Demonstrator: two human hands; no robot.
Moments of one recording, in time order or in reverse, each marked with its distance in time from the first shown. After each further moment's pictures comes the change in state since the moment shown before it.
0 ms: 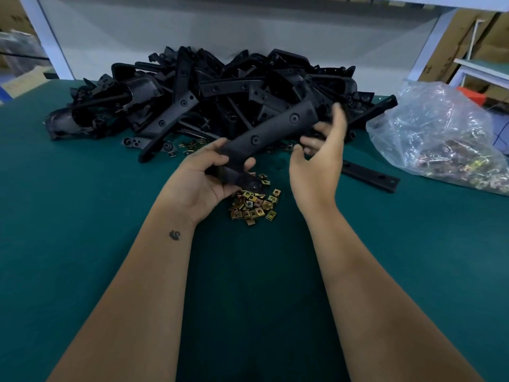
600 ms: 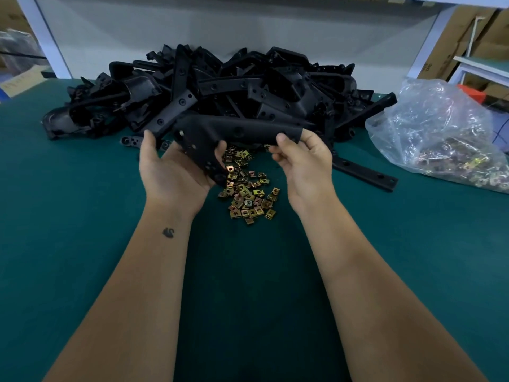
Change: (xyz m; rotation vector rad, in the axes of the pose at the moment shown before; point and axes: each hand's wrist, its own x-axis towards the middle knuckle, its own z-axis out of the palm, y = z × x) left_hand 0.001 0.007 -0.008 -0.261 0.031 0.173; right_hand 0.002 -0.009 0.007 0.595 -0.176 0.390
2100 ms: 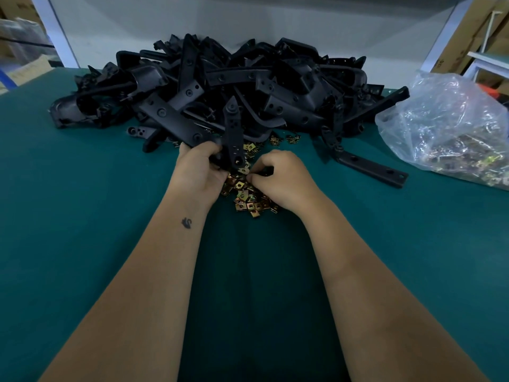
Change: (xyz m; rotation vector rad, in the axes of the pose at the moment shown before) left_hand 0.019 -0.022 0.002 0.117 0.210 0.082; right_hand -0.007 0.017 0.004 -1.221 -0.431 -0.208
